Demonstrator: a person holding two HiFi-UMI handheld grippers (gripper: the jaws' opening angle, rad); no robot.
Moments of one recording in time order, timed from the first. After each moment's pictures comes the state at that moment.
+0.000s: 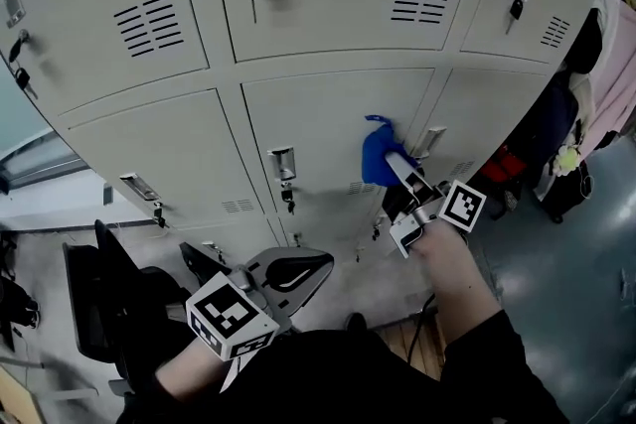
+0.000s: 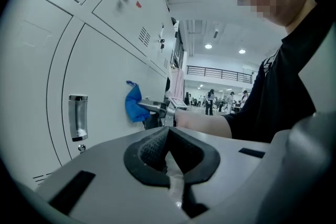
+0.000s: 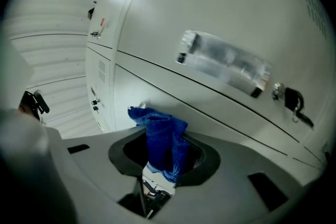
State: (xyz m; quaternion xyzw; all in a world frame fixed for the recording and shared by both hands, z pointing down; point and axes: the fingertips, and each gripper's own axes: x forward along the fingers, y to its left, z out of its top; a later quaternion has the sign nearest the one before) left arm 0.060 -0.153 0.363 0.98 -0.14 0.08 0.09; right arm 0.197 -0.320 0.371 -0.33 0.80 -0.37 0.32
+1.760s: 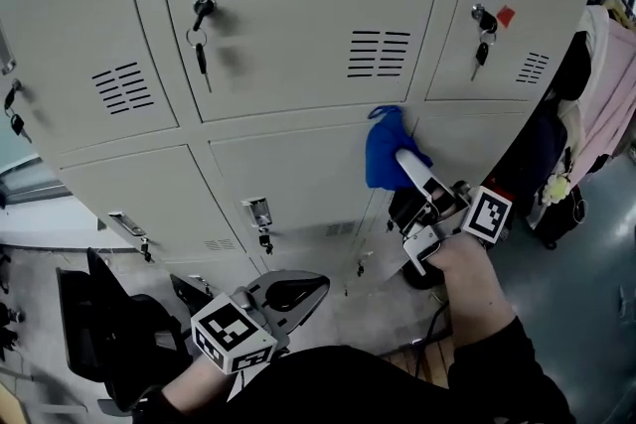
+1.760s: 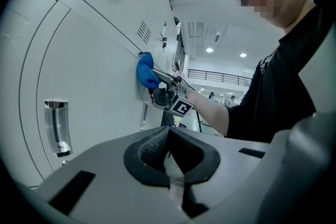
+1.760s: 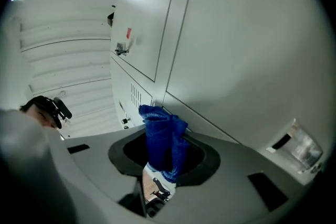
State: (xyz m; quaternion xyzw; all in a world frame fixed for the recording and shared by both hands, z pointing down) left arm 0.109 -0.174 0.356 0.98 -0.14 0.06 0.10; right arm 0.233 -0.313 0.240 -0.25 0.85 -0.31 0.34
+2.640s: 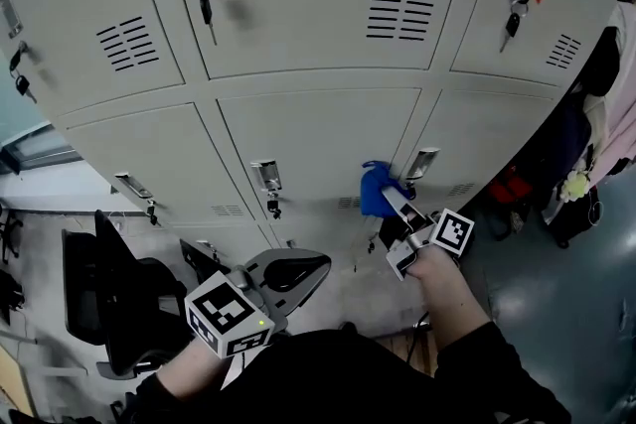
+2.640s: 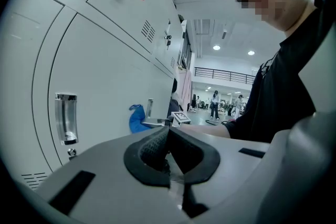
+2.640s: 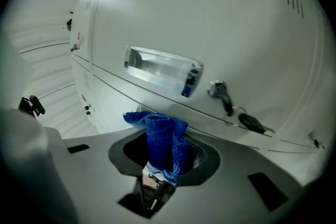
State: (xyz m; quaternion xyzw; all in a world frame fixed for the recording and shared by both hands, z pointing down) left arm 0.105 -0.171 0.361 0.98 -0.18 0.07 0.11; right arm 0.235 -0.323 0.442 -0.31 0.78 -0.45 0.30
